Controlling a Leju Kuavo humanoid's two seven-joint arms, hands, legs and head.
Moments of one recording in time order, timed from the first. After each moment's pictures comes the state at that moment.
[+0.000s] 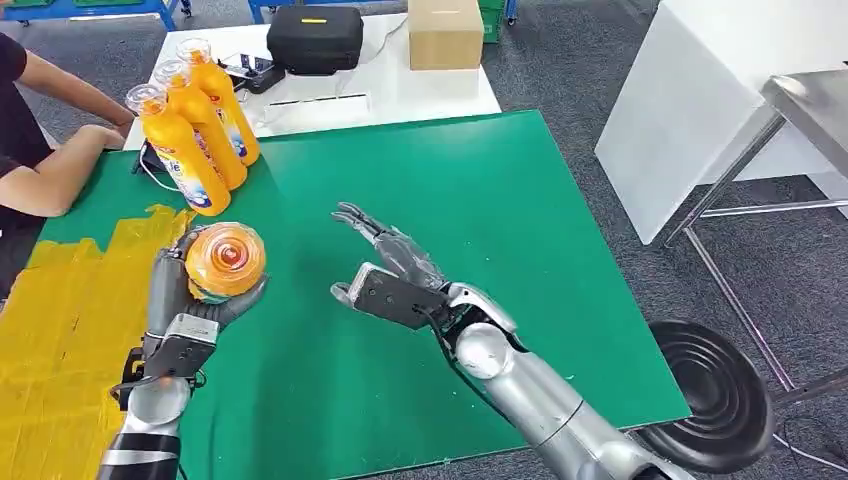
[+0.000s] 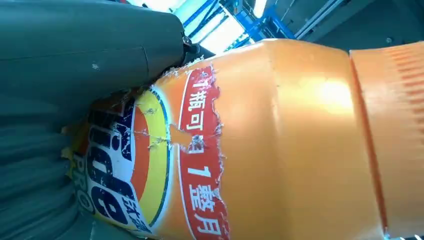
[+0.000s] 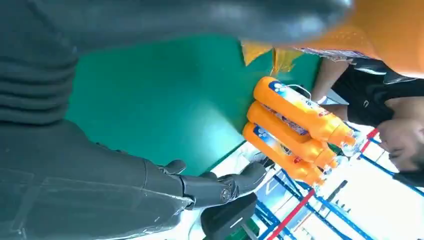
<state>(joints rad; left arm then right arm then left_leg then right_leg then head) -0.15 -0.06 0.00 -1.53 -0.73 0.28 -0.54 -0.51 0.07 0.72 -1.26 0.20 0.10 -0.14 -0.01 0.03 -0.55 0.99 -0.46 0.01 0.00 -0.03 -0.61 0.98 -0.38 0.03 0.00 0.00</state>
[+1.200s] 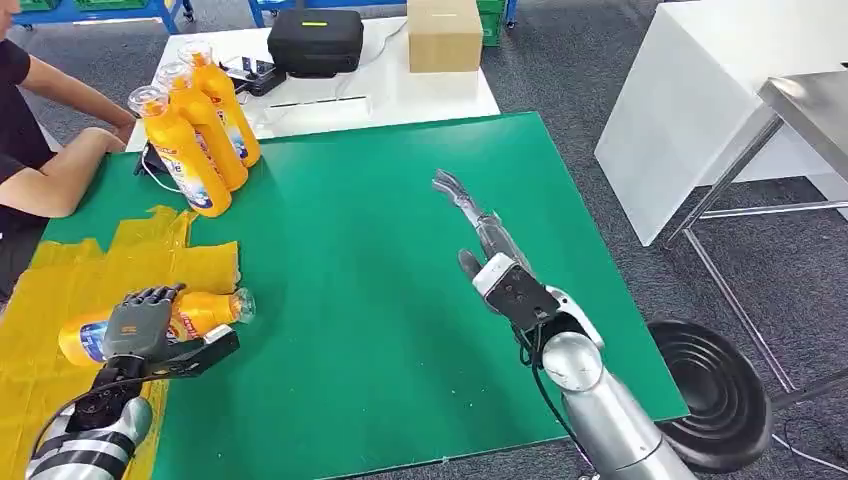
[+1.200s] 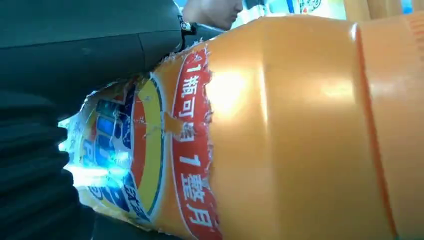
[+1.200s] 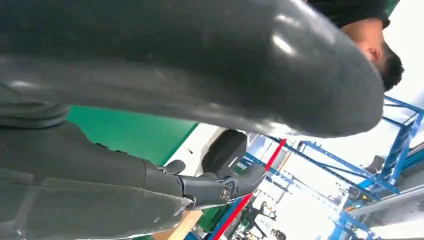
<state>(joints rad) -0.28 0.24 -0.01 -0.90 -1.57 0.46 0.02 -0.34 -0.09 0.51 -1.57 0.09 0.11 -0.22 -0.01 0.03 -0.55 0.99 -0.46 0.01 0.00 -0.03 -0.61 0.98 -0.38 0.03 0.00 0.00</state>
